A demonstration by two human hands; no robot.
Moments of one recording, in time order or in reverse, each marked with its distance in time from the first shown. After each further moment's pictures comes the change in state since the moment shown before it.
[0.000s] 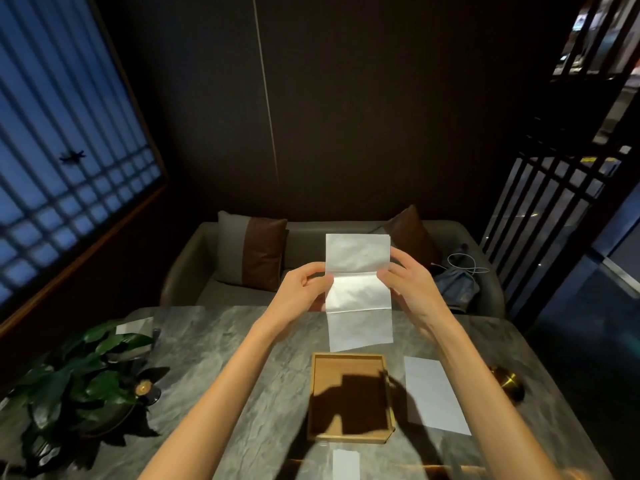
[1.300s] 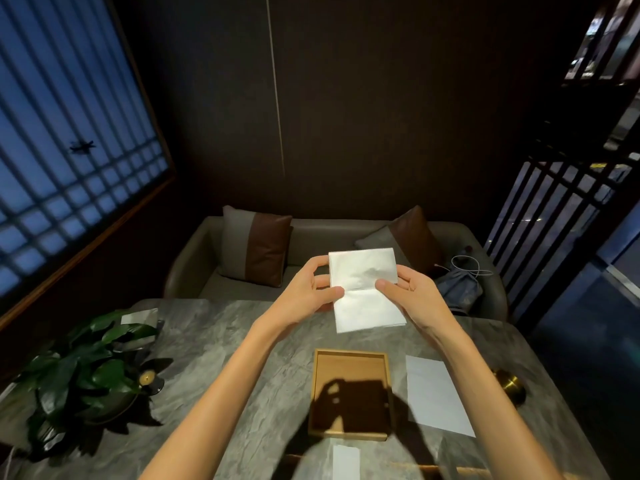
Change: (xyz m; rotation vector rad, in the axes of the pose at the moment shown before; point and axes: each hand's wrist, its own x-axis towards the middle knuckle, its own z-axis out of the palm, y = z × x) left_hand -0.013 0.008 -0.006 -0.123 -0.097 -0.050; right_hand -0.023 -0.005 0.007 -0.009 -0.099 0.066
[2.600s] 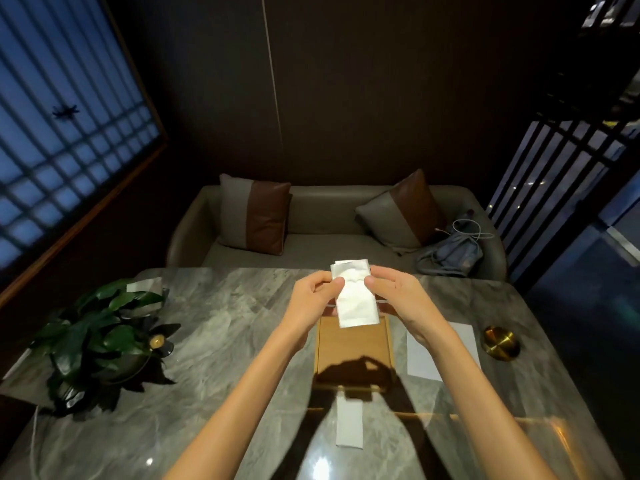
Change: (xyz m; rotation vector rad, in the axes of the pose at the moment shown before) left_hand -0.035 -0.059 0.030 0.063 0.289 -0.172; right_hand -0.024 0.049 0.025 -0.166 0.010 0.178
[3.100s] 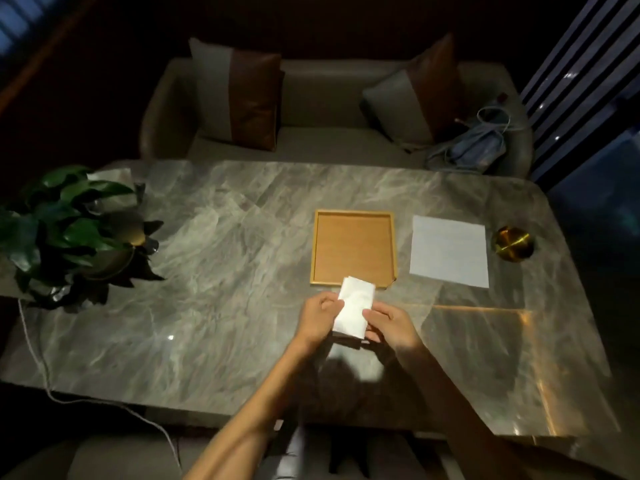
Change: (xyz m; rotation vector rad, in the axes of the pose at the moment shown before) left_hand -0.063 -0.224 0.043 0.096 0.030 -0.376; right_hand -0.090 0.228 0.063 0.161 0.055 0.514
